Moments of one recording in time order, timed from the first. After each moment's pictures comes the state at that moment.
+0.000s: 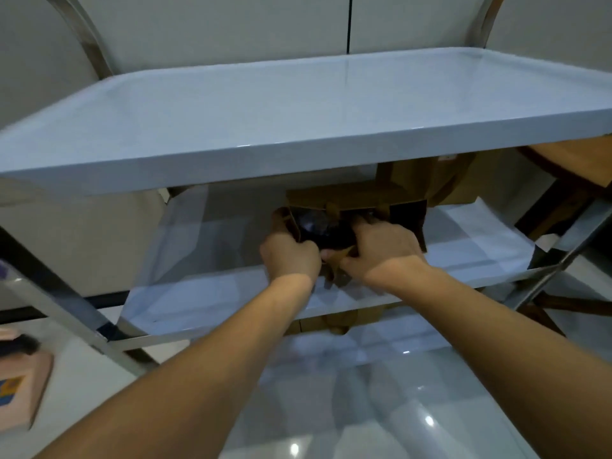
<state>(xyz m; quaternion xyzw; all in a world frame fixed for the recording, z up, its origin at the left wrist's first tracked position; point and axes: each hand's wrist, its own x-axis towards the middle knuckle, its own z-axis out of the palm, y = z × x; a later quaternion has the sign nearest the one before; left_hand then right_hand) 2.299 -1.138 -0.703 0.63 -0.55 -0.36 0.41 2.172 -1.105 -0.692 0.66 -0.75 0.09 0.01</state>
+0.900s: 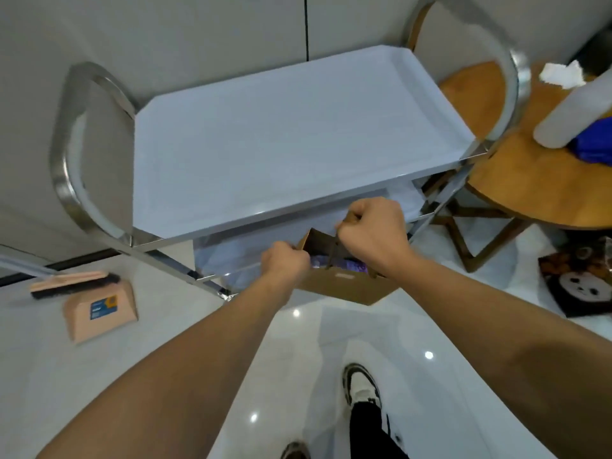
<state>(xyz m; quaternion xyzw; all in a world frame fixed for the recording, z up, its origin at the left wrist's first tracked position) 2.329 -1.010 -0.487 0.71 -0.53 -0.46 0.06 2.183 -0.968 -0.437 0.47 -0.80 0.29 -0.23</state>
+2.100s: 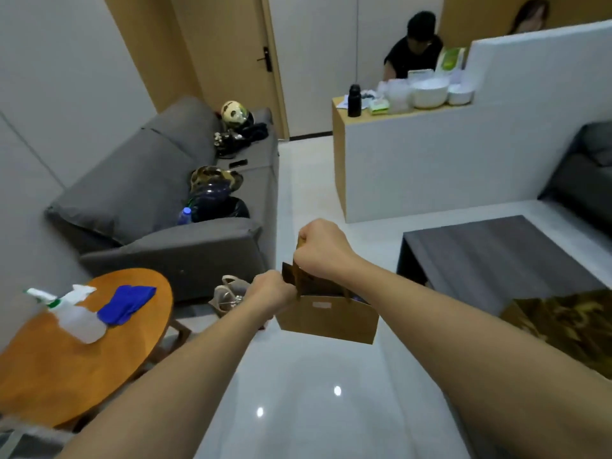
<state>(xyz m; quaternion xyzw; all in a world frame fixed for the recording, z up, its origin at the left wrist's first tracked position) 1.935 -0.426 -0.195 0.06 -0.96 -0.23 -0.16 1.957 -0.304 -0.126 -0.01 -0.92 0.39 0.01</state>
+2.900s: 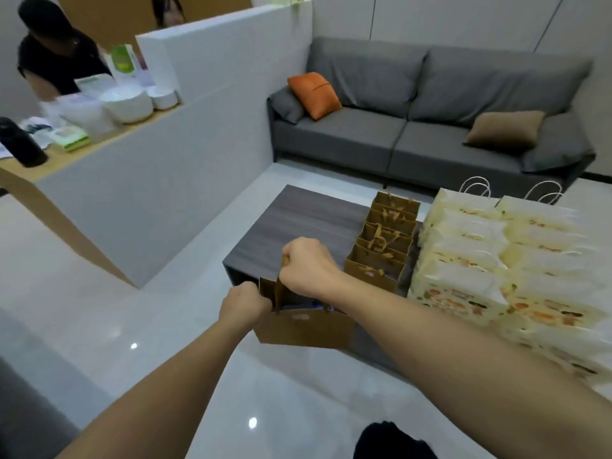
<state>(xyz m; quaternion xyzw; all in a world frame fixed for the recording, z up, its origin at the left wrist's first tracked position) 1.724 -0.163 -0.263 -0.39 -0.87 -0.11 -0.27 1.852 -0.108 -0.177 -0.47 -0.82 0.32 0.09</state>
